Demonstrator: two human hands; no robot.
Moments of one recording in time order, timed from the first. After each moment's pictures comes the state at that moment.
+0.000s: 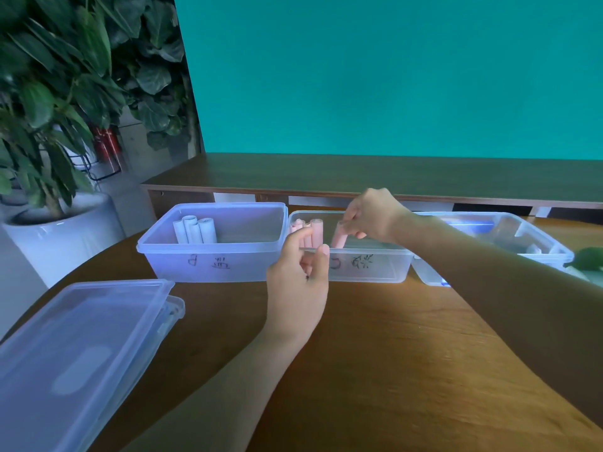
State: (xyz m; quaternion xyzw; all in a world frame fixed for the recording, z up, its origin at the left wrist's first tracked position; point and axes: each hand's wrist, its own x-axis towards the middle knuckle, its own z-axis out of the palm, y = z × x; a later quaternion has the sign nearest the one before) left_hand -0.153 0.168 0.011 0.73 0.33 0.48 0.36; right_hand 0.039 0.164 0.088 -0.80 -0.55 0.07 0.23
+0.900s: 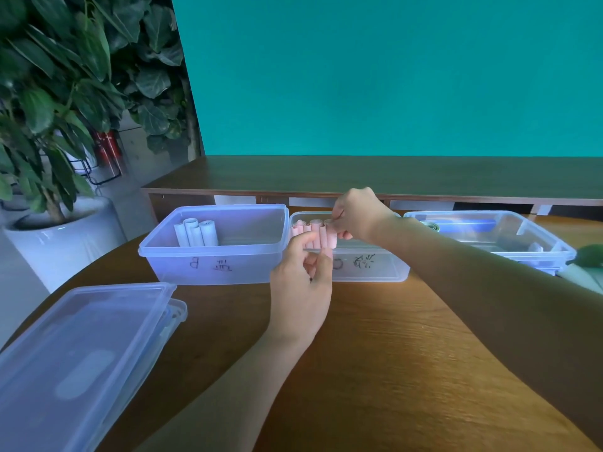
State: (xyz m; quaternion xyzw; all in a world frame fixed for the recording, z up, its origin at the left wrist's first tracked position) left_hand -0.155 0.166 0.015 0.74 0.33 0.48 0.36; right_hand 0.020 0.187 0.086 -0.81 -0.55 0.03 0.18
